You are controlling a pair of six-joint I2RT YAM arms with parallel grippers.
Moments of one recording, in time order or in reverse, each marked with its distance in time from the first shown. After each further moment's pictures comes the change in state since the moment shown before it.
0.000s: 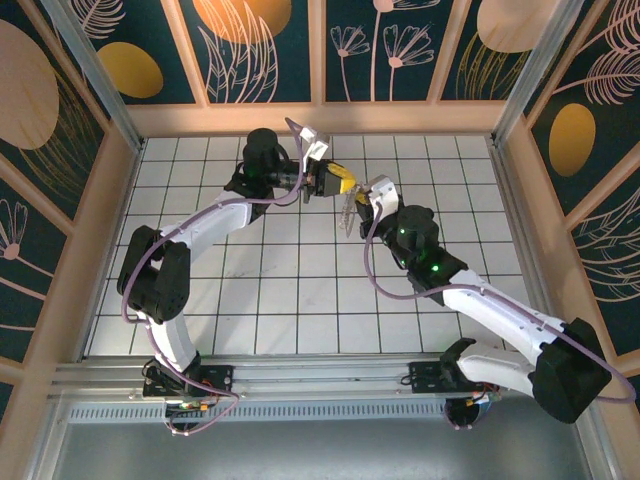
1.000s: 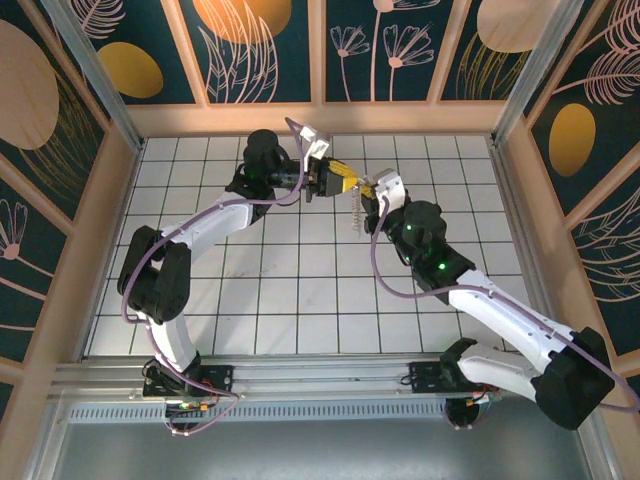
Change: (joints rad) left arm -0.004 0.000 -0.010 0.045 -0.060 -0.033; right arm -0.021 -0.032 0.060 -0.068 0.018 -0.003
